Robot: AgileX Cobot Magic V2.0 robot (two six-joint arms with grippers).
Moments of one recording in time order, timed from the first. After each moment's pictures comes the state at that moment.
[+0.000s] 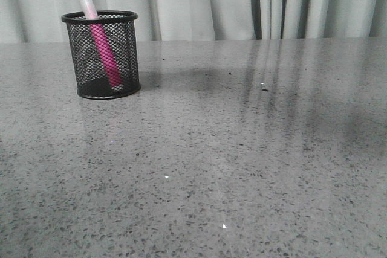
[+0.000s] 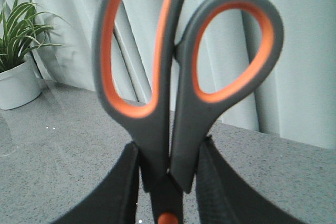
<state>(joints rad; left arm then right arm) -0.53 0.61 -1.03 -0.52 0.56 0.51 0.69 1.72 -1.46 -0.15 -0.17 0.34</state>
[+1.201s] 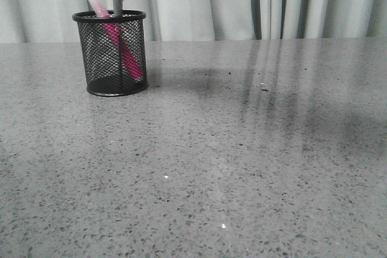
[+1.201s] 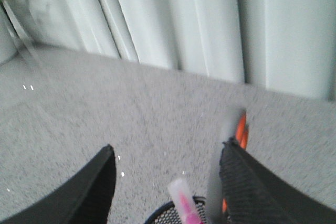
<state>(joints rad) -0.53 0.49 -1.00 -0.11 0.58 0.27 0.69 1.71 -1.41 -0.16 -0.06 0.34</state>
